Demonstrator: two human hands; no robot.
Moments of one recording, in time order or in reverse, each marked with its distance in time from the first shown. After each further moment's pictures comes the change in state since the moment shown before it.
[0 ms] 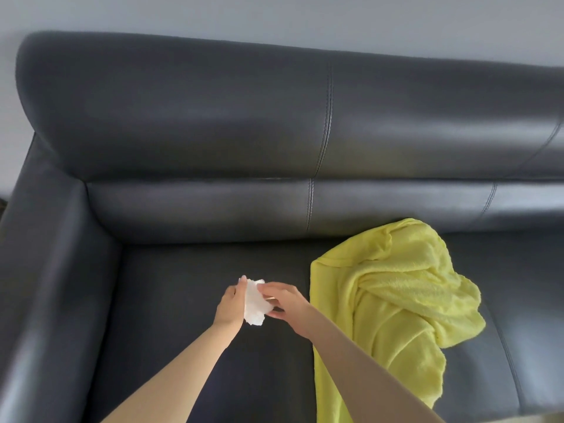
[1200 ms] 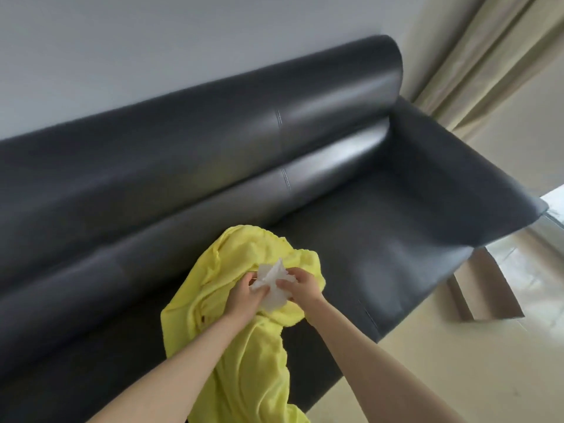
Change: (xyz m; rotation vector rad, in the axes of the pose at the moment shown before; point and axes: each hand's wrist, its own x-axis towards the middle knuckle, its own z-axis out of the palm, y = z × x) left_hand -0.116 0.115 0.336 0.468 -0.386 0.475; right_hand -0.127 0.056 -0.351 0.360 0.504 -0.269
